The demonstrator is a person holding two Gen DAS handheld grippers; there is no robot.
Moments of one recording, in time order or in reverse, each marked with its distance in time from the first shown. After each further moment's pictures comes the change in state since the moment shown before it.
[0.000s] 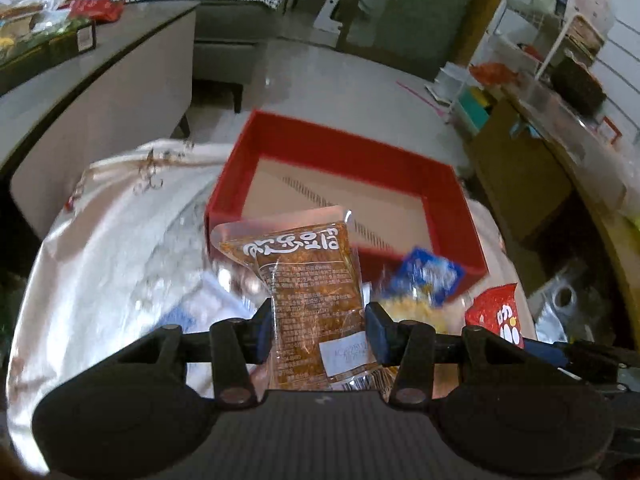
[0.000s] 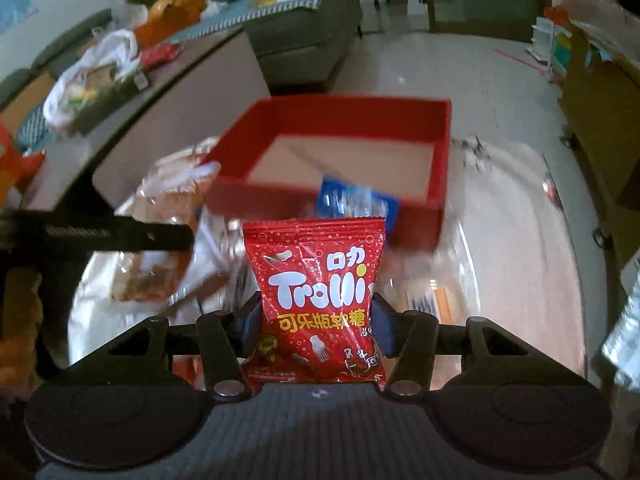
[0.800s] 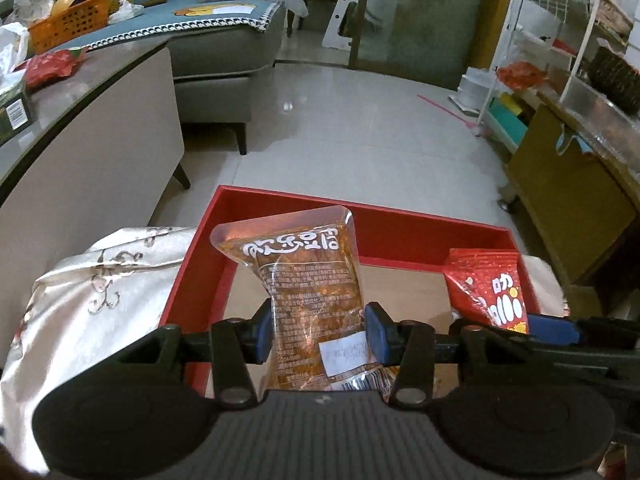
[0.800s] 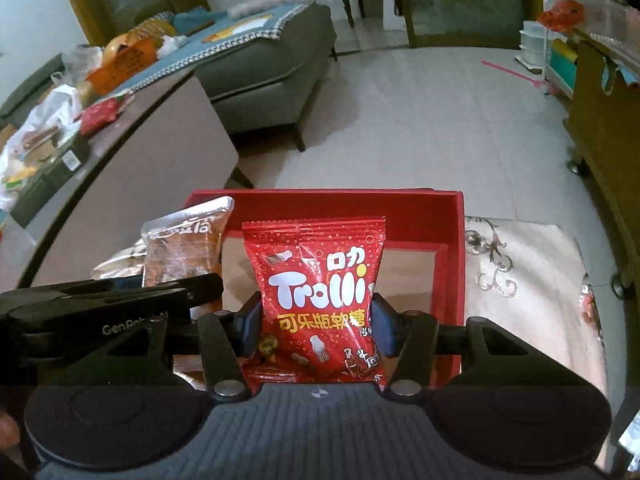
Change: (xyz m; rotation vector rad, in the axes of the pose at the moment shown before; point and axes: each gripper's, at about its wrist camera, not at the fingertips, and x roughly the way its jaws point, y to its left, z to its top) left arm 0.110 -0.028 0.080 0.090 -0.058 0.128; right arm 0.092 -0.038 0.105 0.077 -0.053 -0.028
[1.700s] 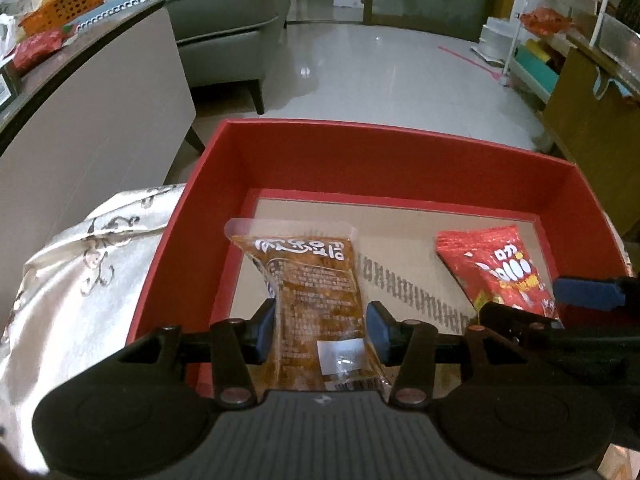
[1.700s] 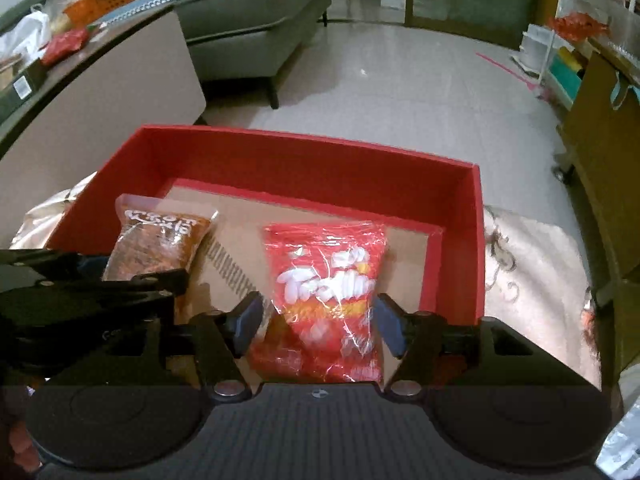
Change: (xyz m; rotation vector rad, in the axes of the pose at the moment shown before) left arm 0.048 0.003 -0.015 0.046 0.119 0.088; right arm 0.054 0.012 -0.005 -0.122 0.108 -0.139
